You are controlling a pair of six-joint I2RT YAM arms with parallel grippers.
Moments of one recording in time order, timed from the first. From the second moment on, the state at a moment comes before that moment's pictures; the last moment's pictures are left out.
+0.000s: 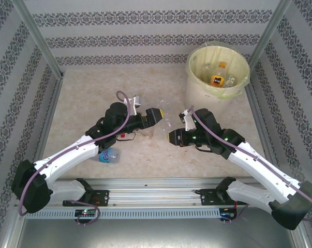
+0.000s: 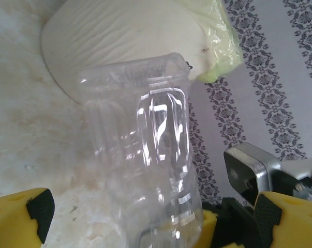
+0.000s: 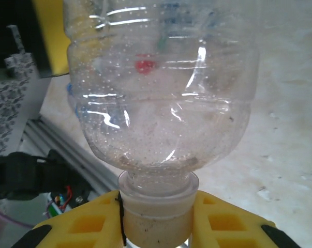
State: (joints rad) left arm -0.67 1.23 0.88 0.07 0.33 -0.96; right arm 0.68 0.99 0.91 -0.63 -0.37 0.59
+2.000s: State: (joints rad) left arm -0.65 1.25 0.85 0.31 0.48 -1.04; right arm 0.66 1.04 1.02 -0.57 -0.45 0.67
